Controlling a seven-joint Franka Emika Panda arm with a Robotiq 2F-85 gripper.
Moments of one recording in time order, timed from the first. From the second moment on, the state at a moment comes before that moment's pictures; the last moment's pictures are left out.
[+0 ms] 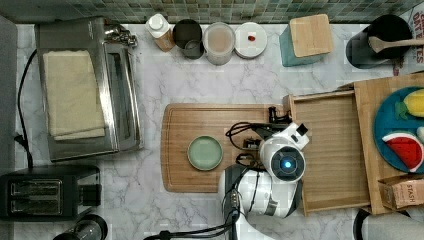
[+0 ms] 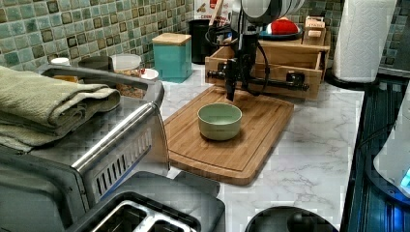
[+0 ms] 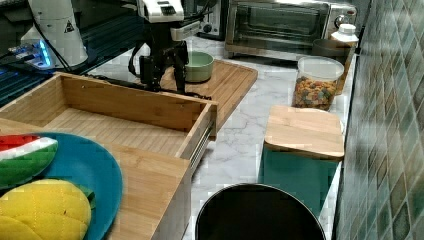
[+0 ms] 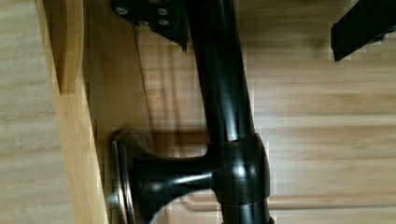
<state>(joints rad) -0.31 0.12 0.05 -2.55 -0.07 1.19 -0.93</state>
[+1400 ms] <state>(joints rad) -0.30 0.10 0.07 -2.55 -0.02 1.18 -0.71</state>
